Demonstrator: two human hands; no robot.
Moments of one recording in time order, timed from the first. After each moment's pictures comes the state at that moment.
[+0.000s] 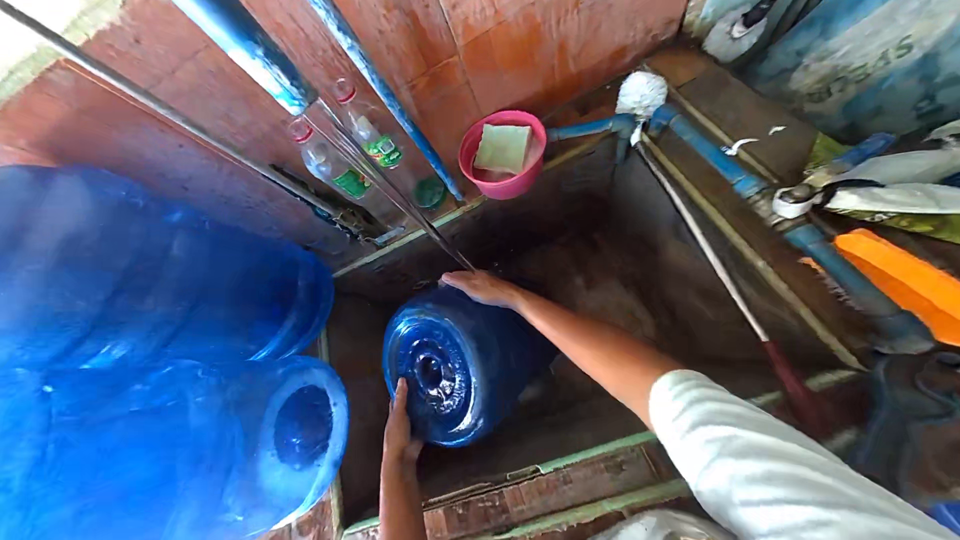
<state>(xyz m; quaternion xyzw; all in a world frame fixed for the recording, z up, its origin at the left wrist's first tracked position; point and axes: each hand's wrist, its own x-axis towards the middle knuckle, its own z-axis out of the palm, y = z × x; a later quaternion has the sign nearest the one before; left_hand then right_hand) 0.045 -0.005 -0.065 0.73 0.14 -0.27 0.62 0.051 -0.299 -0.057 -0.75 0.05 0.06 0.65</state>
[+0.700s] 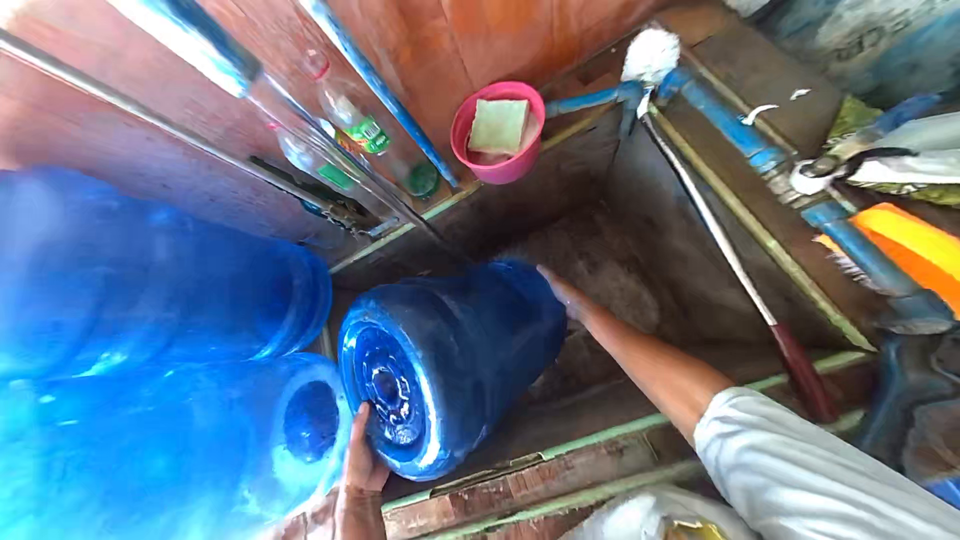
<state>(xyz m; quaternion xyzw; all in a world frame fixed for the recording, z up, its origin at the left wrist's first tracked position) 0.035 0.032 0.006 0.69 0.07 -0.23 0.69 -0.047 -0.333 -0.174 -0.48 0.43 0.04 0.76</state>
